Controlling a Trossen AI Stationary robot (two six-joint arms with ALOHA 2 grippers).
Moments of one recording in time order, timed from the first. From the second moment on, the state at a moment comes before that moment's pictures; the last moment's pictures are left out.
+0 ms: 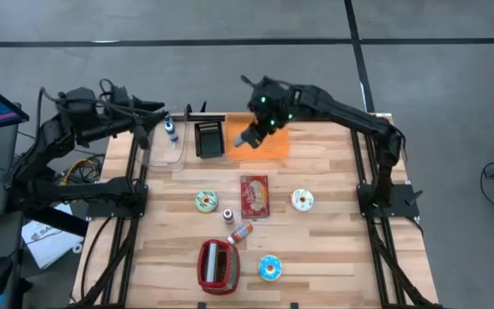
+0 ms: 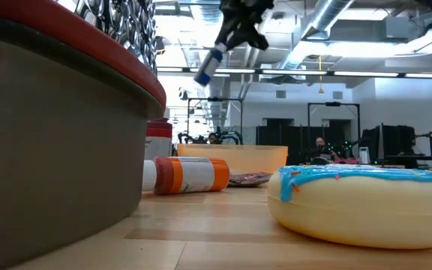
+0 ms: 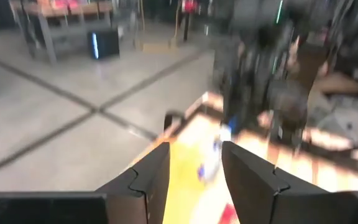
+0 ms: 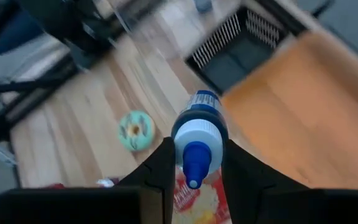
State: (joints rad) left arm 0.47 0.79 1.30 -0.73 -0.06 -0.09; right arm -0.33 1.90 2.10 -1.08 -0.15 0.37
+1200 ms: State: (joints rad) left arm 0.13 1.28 1.30 -0.50 -0.26 0.09; right arm -0.28 2.03 2.34 -1.13 -0.18 0.58
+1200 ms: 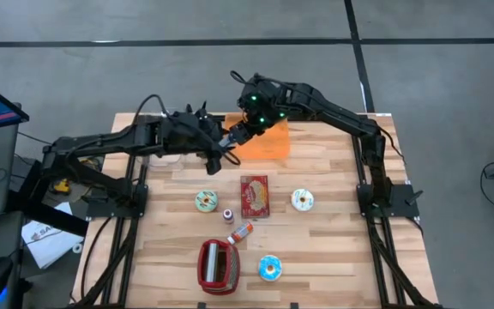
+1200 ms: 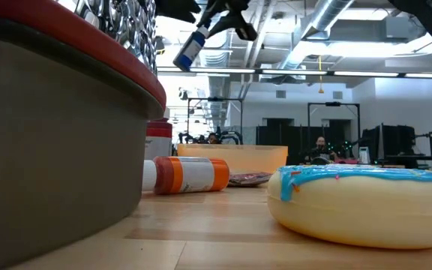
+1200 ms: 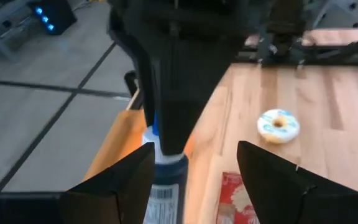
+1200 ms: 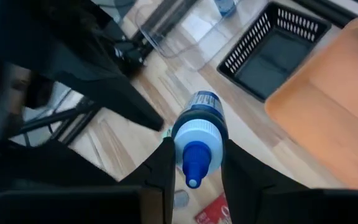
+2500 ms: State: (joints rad) left arm 0.14 1.29 1.30 -0.52 -0.45 0.08; right arm -0.27 2.03 2.34 -0.94 -0.25 0.65
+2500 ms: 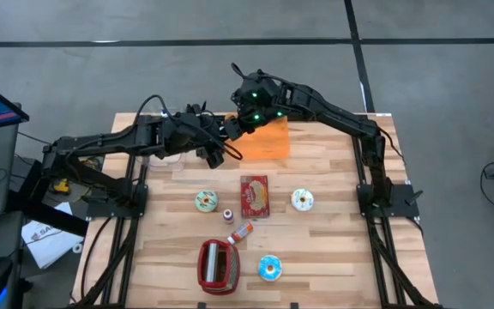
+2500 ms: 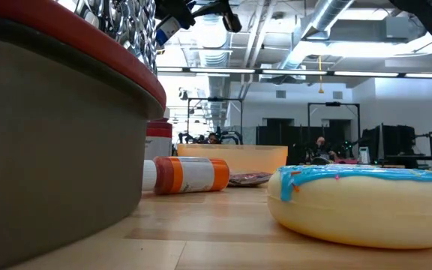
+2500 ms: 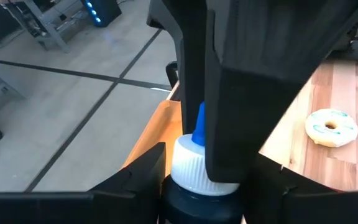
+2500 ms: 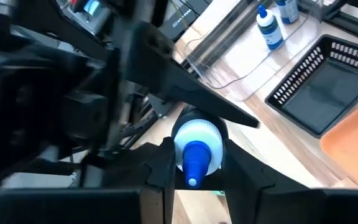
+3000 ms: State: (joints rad) left arm 0.14 1.26 1.30 -0.49 -0.46 0.08; right arm -0.28 2.03 2.34 -0.94 -0.24 0.64
